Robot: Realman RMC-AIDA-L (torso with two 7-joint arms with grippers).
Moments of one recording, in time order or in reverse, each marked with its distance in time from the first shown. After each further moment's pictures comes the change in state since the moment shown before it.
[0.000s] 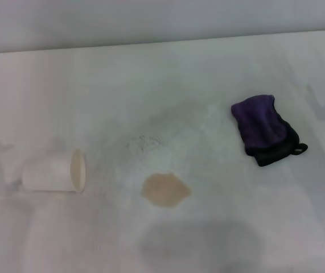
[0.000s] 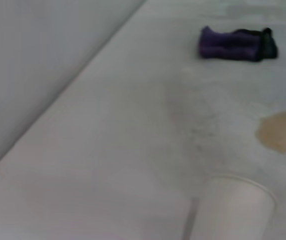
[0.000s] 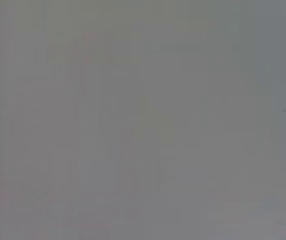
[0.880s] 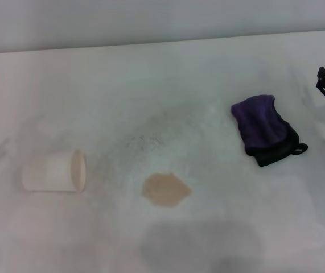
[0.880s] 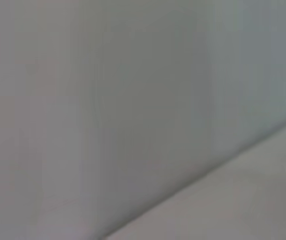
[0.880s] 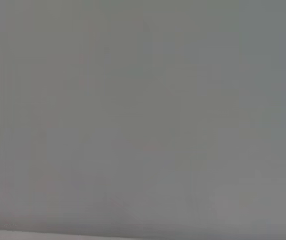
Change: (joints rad) left arm 0.299 0.008 -0.003 0.275 -0.631 -0.225 -0.072; right arm 0.032 0.004 -0.011 -0.010 -0.009 -0.175 -0.002
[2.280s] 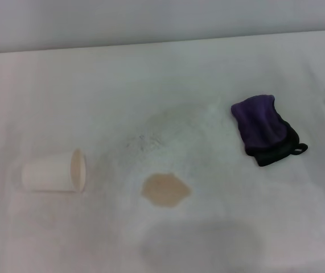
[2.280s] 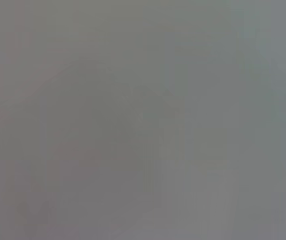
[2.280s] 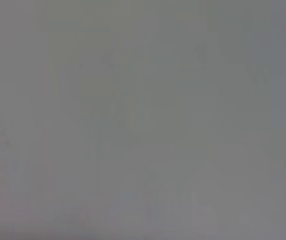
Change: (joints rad) left arm 0.300 -0.017 -0.003 0.979 -1.039 -0.299 0.861; right arm -0.060 -0.010 0.009 -0.060 0.008 0.054 -0.008
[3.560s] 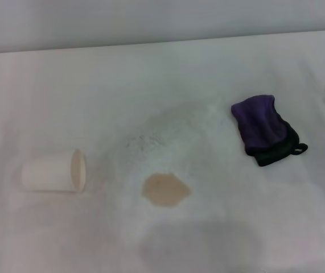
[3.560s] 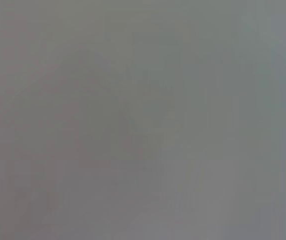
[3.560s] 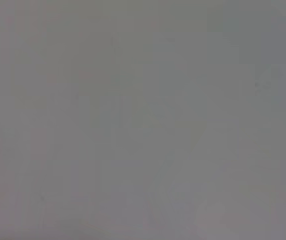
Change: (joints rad) left arm -0.009 0.005 0.000 -0.001 0.000 -0.030 -0.016; right arm 0.001 0.000 0.000 -0.008 -0.006 0.013 0.008
